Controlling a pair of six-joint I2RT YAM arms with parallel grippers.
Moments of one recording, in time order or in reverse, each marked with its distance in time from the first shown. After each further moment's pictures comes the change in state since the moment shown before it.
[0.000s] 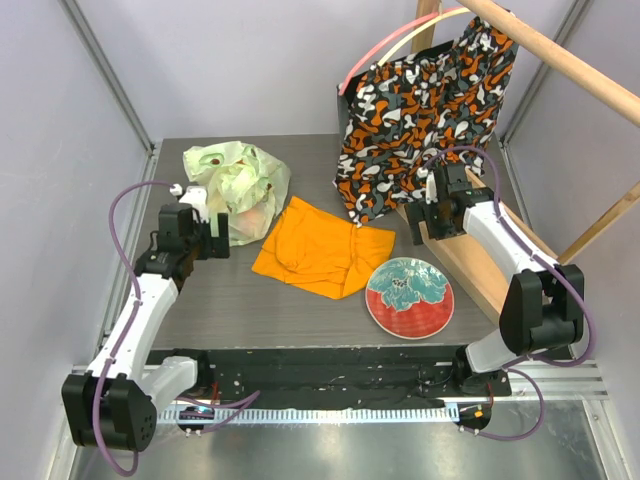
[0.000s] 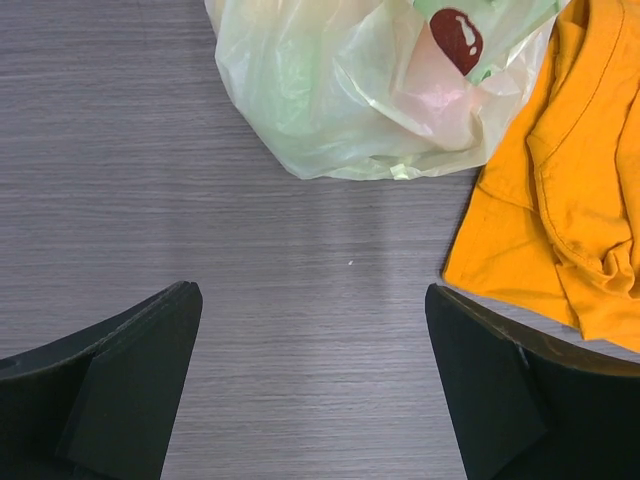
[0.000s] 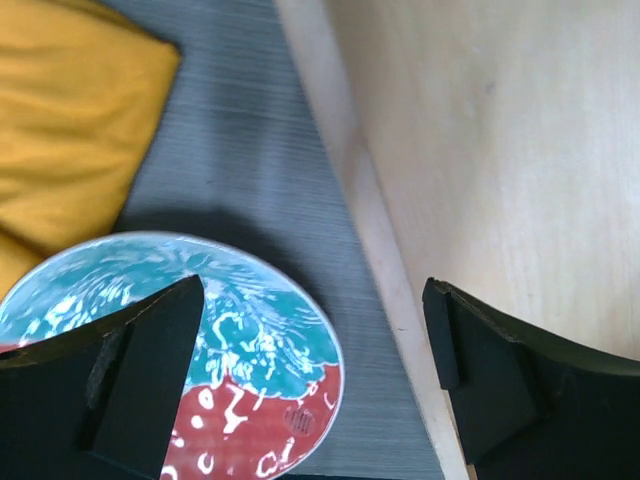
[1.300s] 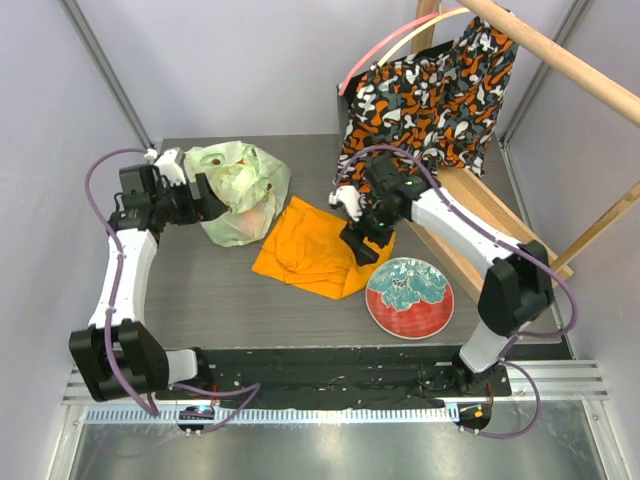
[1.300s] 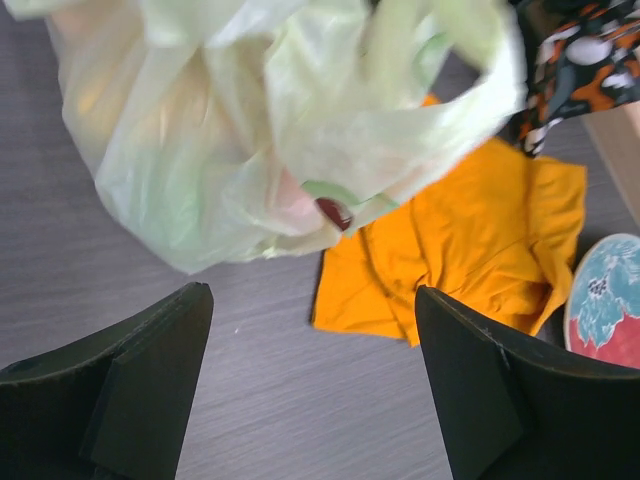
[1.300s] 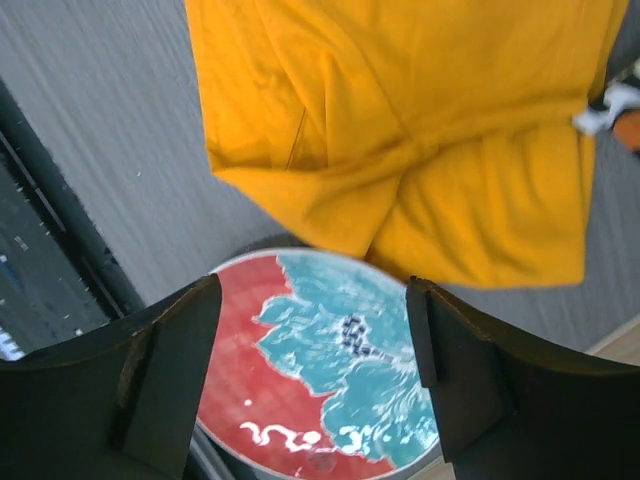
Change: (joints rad) left arm 0.257 0.298 0.342 -0.101 0.587 -0.066; right arm 0.342 0.143 0.275 -0.251 -0.481 -0.462
